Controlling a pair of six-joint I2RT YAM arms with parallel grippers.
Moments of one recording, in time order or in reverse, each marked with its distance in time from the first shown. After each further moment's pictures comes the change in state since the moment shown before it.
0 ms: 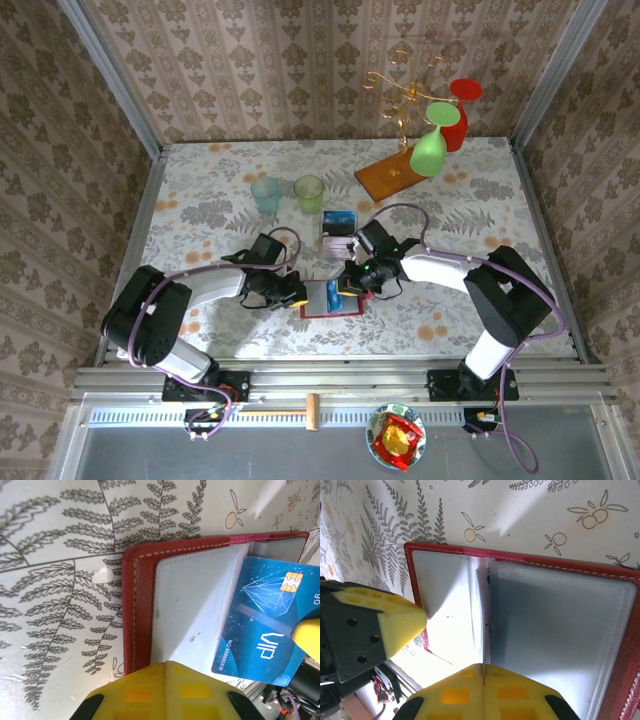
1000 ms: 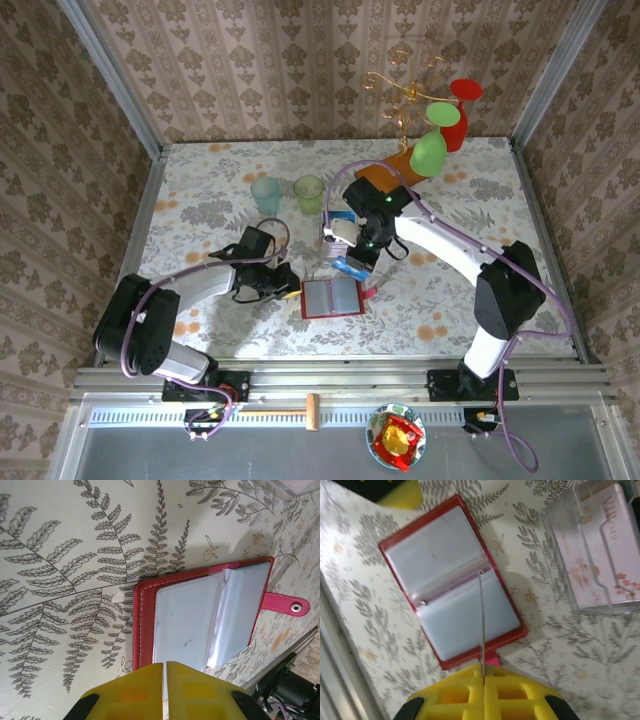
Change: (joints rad) left arm 0.084 -0.061 0.024 -0.058 0.010 0.042; right arm -0.010 0.080 0.573 -0.743 0.269 -1.262
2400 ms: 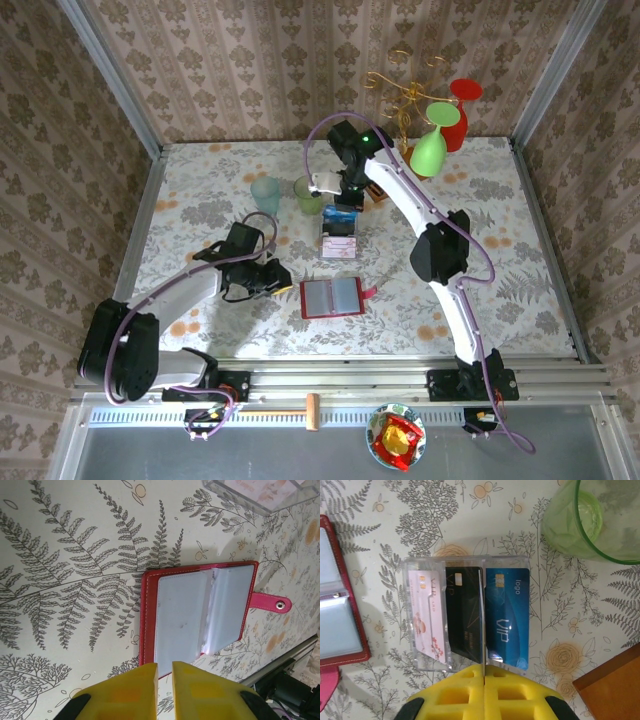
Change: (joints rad) left arm 0.042 -0.148 0.026 -0.159 -0.055 0.021; right arm -0.125 0.630 1.011 -0.372 0.087 -0.443
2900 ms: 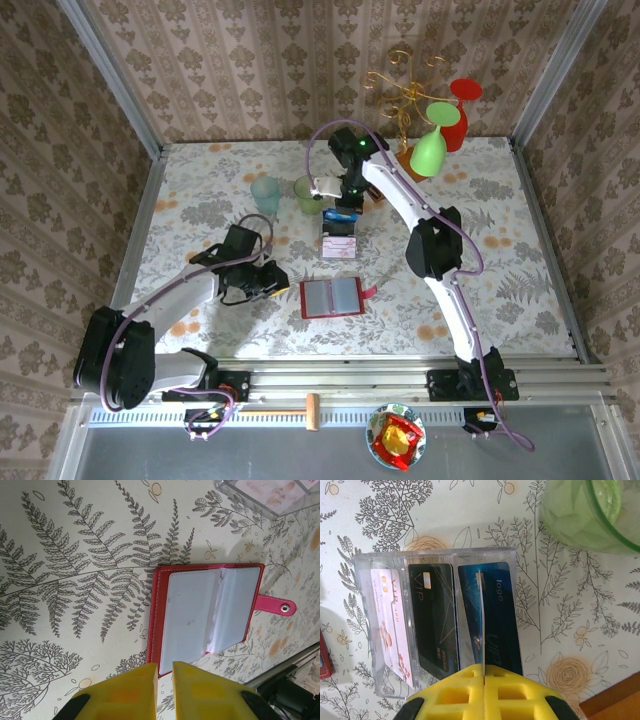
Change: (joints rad) left arm 0.000 -0.041 -0.019 -0.017 -0.029 -0.030; right arm -0.020 0.092 0.014 0.031 -0.010 -0.014
